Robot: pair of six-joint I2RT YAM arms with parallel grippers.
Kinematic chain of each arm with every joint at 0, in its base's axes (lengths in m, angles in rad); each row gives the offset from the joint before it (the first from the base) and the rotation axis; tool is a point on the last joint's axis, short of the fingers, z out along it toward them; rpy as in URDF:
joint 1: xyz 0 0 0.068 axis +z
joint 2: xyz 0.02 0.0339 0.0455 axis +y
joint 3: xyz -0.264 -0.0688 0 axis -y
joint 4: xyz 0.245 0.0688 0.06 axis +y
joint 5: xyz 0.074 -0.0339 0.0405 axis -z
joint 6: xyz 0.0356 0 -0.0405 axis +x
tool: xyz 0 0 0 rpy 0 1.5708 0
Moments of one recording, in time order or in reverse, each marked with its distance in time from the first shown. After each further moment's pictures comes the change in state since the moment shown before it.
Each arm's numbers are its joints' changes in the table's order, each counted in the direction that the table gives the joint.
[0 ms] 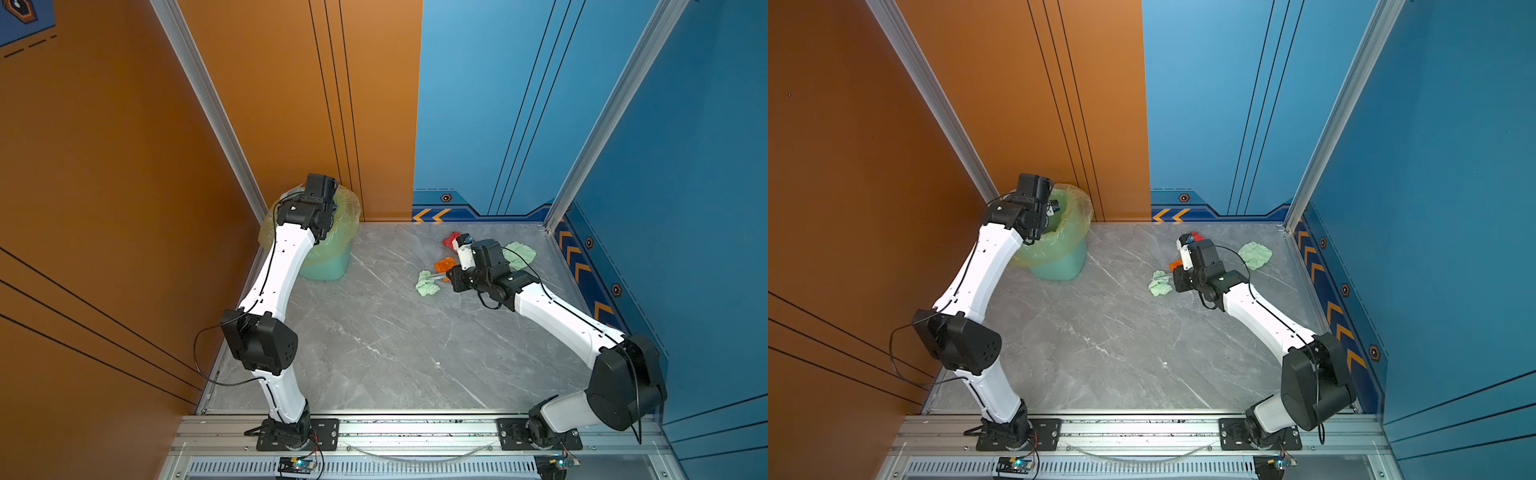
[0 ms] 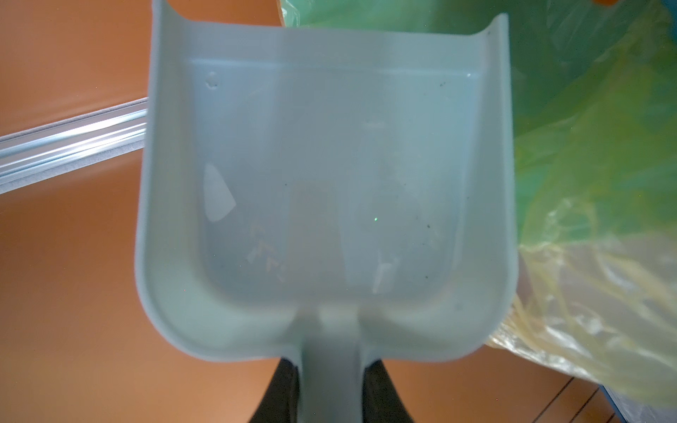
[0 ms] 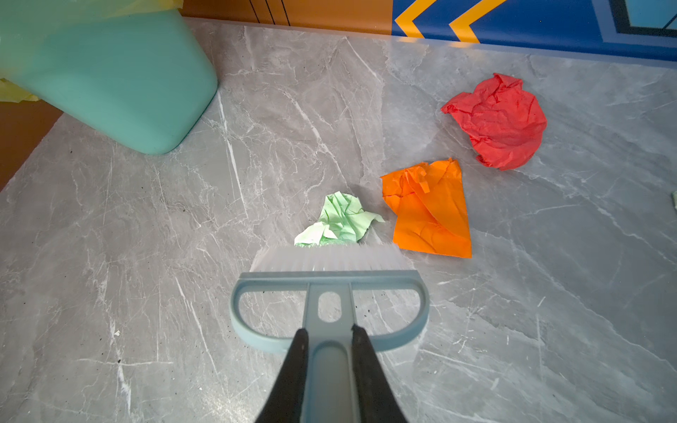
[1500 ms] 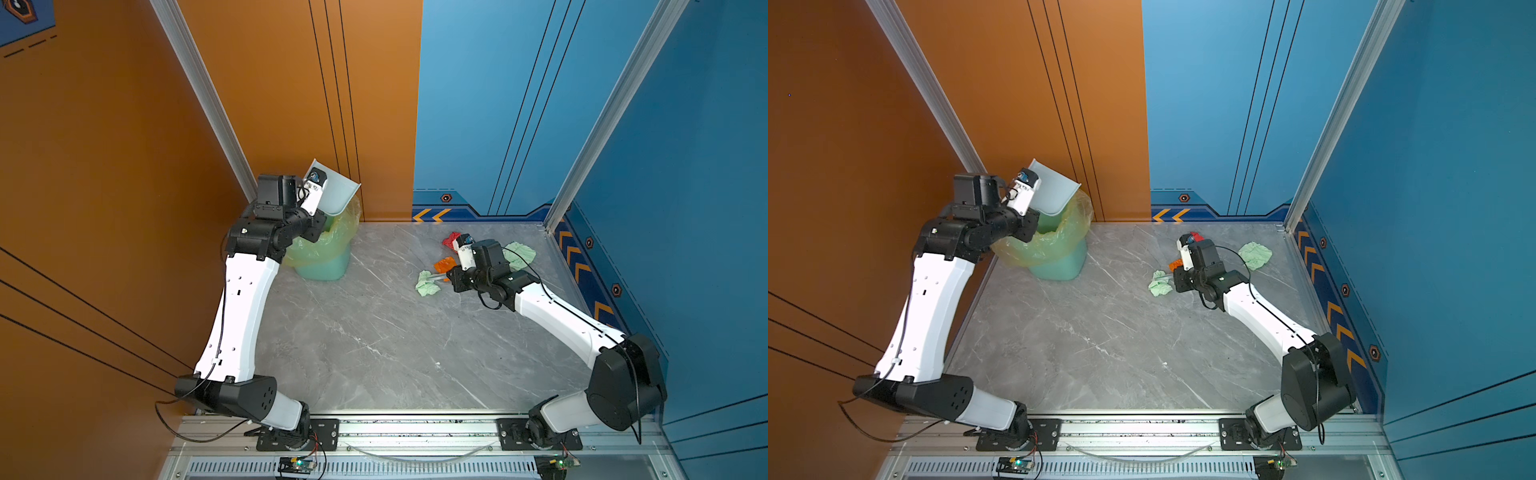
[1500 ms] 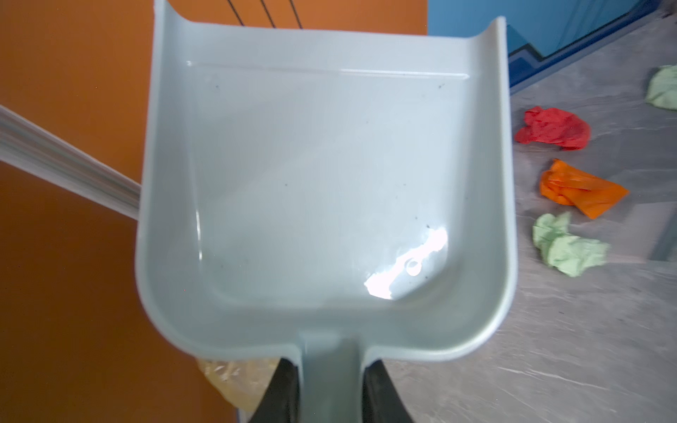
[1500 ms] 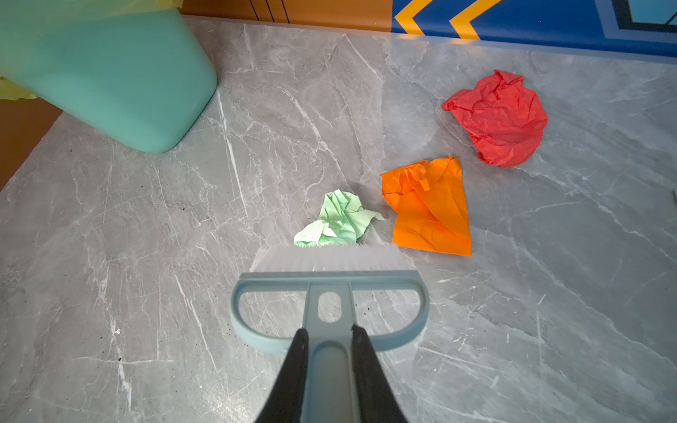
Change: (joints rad) left arm 0.059 -0.319 -0.102 -0.010 0.982 -0.757; right arm -0.003 0.000 0.001 0.010 -0.001 0.002
